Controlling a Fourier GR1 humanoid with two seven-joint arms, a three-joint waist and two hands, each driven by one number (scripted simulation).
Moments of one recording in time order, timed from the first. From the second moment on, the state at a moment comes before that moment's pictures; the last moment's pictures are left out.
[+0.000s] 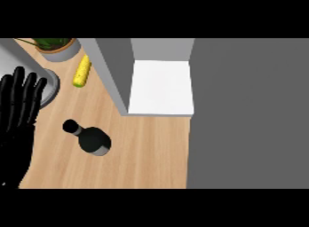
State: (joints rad) left arm -0.03 0.07 -0.02 -2.10 -0.02 -0.04 -0.01; right arm 0.03 -0.05 -0.01 -2.10 0.01 0.00 0.00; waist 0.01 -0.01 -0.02
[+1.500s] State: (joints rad) left arm -0.50 0.00 -0.48 -1.91 -1.02 1.01 0.93; right arm 0.16 -0.12 0.17 -2.38 -0.29 0.19 0.25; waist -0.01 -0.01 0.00
